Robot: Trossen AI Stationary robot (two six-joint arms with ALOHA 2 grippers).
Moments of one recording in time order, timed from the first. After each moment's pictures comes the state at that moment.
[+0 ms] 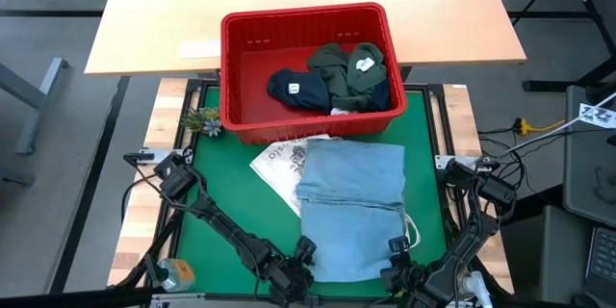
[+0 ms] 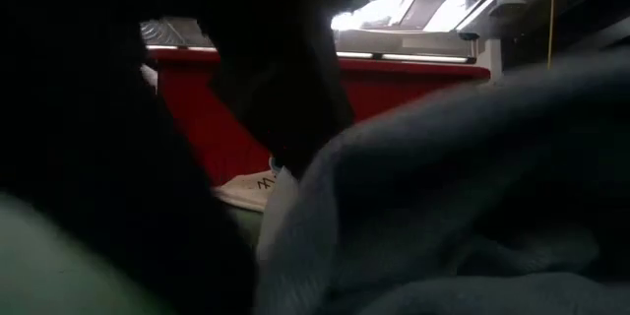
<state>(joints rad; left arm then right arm) -0.66 2.23 1.57 -0.36 -0.35 0.04 1.03 2.03 1.36 -1.00 0.27 0.78</state>
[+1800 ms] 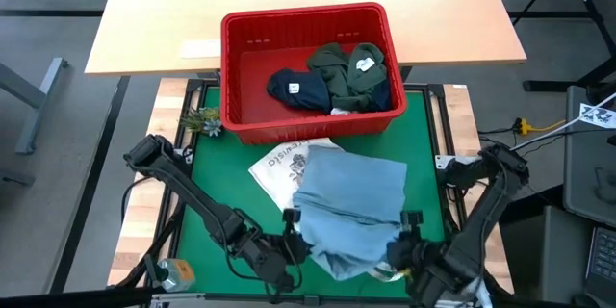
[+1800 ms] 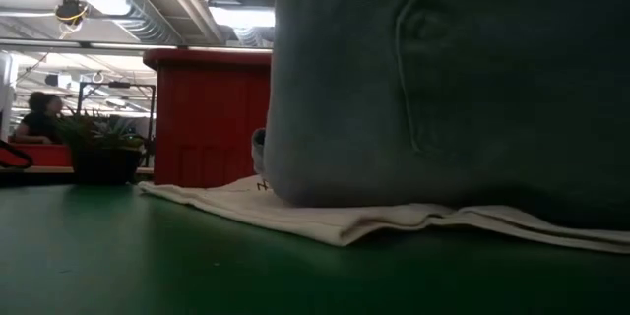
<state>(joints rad) -0.63 1.85 1.57 -0.45 -0.55 -0.27 0.93 1.76 1.61 -1.44 0.36 0.85</state>
